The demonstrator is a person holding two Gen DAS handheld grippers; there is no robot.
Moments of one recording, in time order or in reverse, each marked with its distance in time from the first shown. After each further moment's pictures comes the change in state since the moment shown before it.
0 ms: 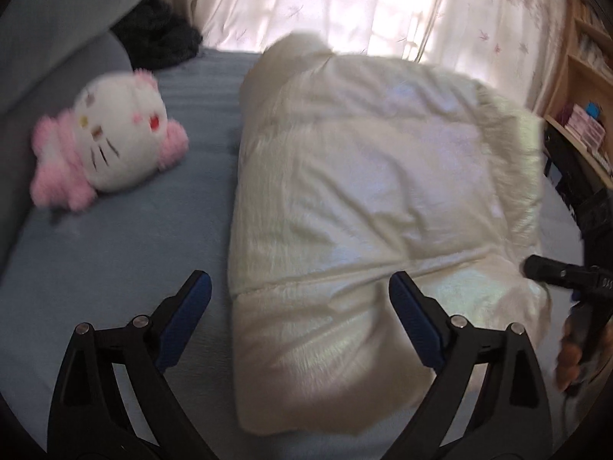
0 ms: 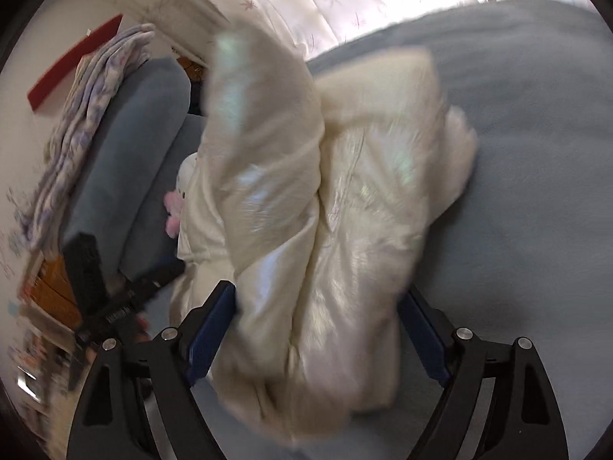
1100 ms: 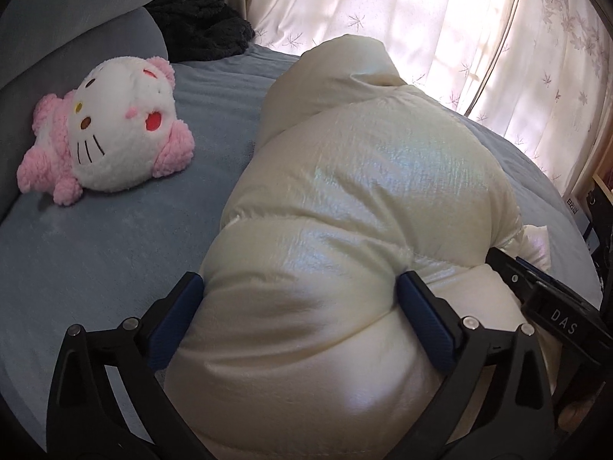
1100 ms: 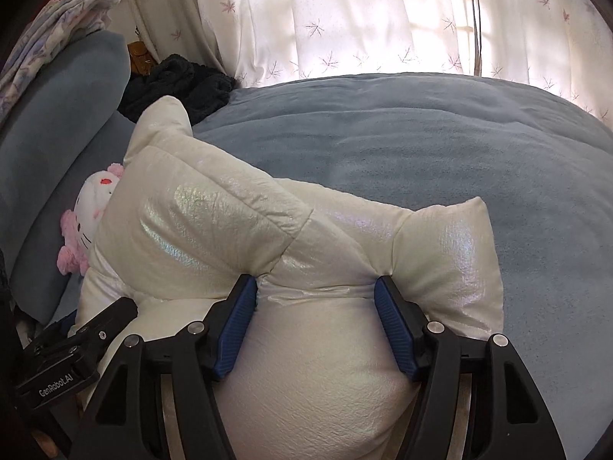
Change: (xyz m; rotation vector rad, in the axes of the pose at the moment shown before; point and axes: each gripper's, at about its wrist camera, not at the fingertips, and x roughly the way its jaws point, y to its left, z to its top) left arm 0.096 0.003 0.039 -0.214 -0.046 0.143; right arm 0.260 -0.040 0.127 -0.168 -0.129 -0.365
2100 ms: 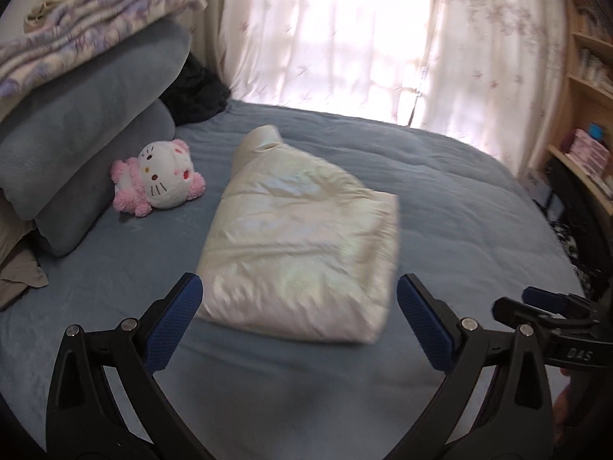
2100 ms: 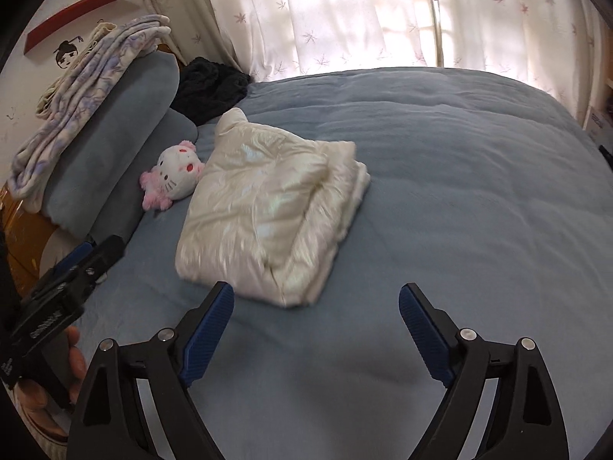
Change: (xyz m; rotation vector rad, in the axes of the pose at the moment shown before) left arm -0.336 -0.120 -0.078 0.137 -0.099 -0.011; right arm -0.376 -0.020 -0.080 0.007 0.100 0.030
